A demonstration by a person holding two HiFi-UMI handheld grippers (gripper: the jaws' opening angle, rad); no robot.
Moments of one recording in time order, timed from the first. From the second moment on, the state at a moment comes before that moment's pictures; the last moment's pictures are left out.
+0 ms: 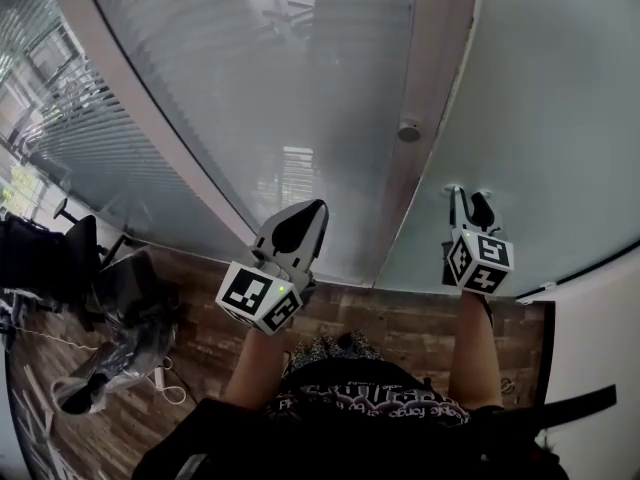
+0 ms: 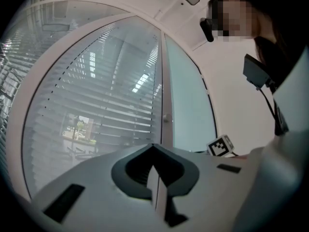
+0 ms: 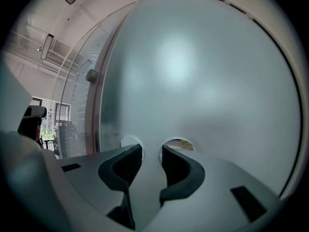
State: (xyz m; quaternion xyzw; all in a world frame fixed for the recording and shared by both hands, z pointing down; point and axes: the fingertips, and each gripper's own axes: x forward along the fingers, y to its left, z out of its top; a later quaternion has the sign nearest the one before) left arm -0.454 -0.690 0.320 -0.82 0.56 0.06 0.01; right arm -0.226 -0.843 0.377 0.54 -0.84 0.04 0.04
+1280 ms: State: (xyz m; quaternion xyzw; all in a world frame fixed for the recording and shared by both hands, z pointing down) left arm -0.449 -0.720 0.325 -0.84 0.53 0.06 0.00; right arm -0.224 -0.849 0.376 0.55 -0.83 0.02 0.07
